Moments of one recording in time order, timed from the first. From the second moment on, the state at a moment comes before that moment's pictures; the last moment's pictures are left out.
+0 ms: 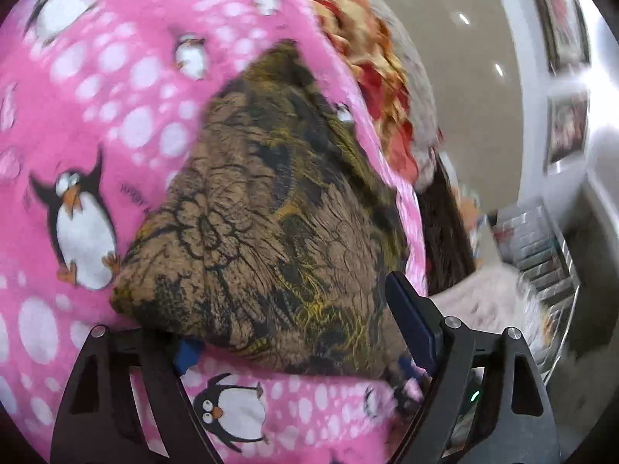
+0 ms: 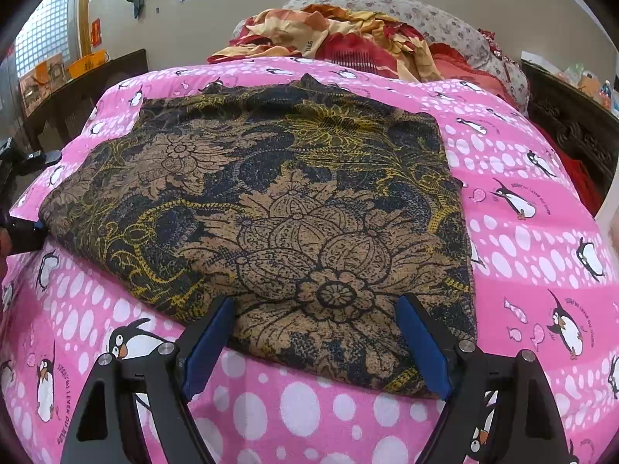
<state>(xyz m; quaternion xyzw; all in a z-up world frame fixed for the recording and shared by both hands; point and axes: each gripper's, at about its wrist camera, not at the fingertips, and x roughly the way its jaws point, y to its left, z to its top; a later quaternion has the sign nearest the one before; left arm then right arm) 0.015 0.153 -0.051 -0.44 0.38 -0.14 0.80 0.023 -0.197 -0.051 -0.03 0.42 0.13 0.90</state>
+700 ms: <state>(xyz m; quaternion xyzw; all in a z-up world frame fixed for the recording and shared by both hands) 0.016 0.171 -0.076 -0.45 0.42 -0.03 0.79 0.005 -0.246 -0.034 0.13 0.42 0.16 0.89</state>
